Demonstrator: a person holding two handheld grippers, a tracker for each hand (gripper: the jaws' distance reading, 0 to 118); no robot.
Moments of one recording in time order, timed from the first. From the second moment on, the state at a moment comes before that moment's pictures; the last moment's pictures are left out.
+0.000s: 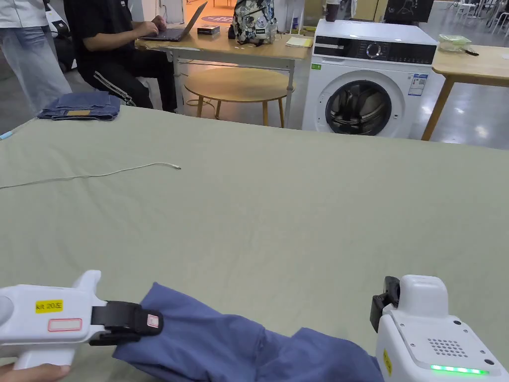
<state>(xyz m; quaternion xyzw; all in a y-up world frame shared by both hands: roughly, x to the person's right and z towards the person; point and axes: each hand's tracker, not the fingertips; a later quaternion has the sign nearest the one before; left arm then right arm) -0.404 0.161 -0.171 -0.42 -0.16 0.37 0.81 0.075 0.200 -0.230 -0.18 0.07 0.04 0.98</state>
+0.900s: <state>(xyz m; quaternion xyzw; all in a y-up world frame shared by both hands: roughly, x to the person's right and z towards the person) -0.248 0.241 -0.199 -0.44 -0.26 0.25 0.82 0.078 0.195 -0.225 -0.19 0.08 0.02 0.98</state>
